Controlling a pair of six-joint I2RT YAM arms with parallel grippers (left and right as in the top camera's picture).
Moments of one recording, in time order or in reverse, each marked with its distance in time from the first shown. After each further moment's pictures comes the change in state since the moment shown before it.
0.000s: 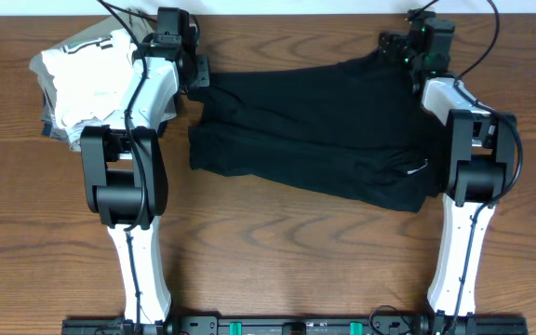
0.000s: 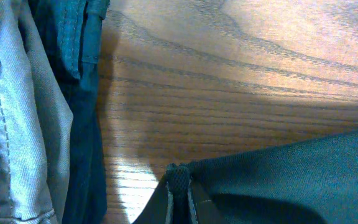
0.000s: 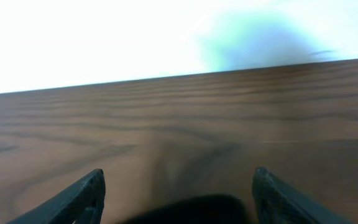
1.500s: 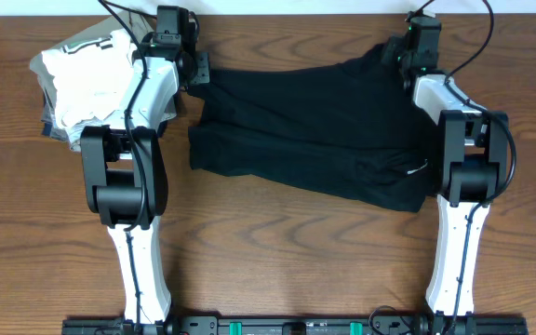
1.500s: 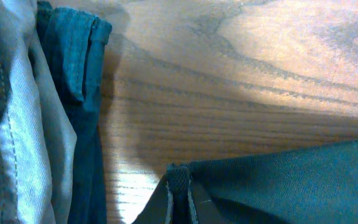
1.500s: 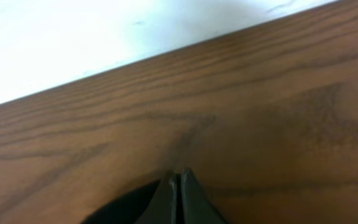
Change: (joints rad) left arm 0.000 0.000 0.000 0.049 0.000 0.000; right arm 0.041 0.000 0.059 -0.159 0.218 0.159
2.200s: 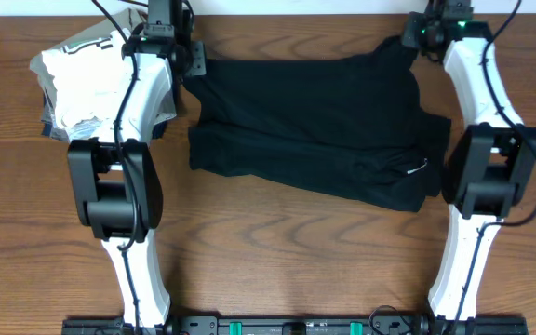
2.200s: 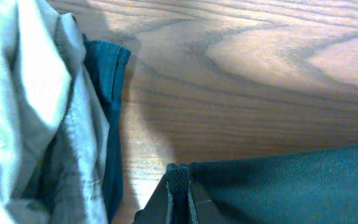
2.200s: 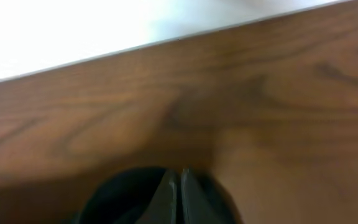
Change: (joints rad) left arm 0.000 -0.117 0.000 -0.072 0.000 0.000; right arm -0.035 -0.171 0.271 -0.699 -0.056 -0.099
